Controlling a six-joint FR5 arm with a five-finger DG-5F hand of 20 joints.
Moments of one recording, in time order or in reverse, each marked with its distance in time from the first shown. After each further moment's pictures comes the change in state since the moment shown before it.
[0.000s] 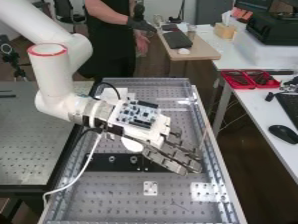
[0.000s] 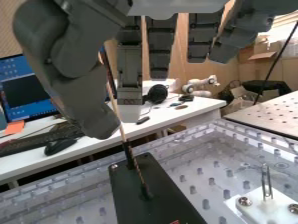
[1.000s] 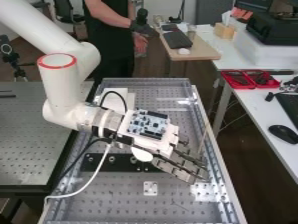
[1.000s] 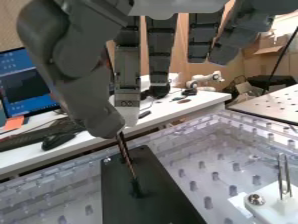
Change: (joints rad) arm -0.025 -0.079 0.071 -0.004 -0.050 0.001
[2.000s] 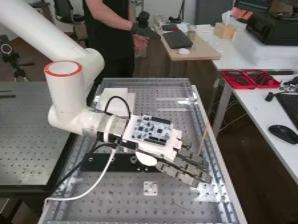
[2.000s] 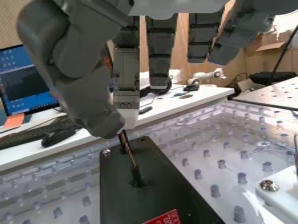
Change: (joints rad) arm 0.000 -0.041 0.020 0.019 -0.008 0.010
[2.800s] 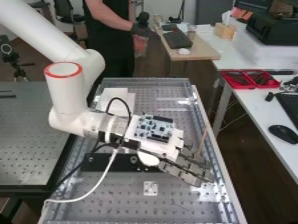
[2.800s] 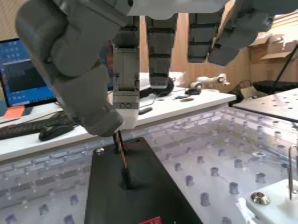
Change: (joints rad) arm -0.007 -0.006 0.008 0.005 -0.020 -0.068
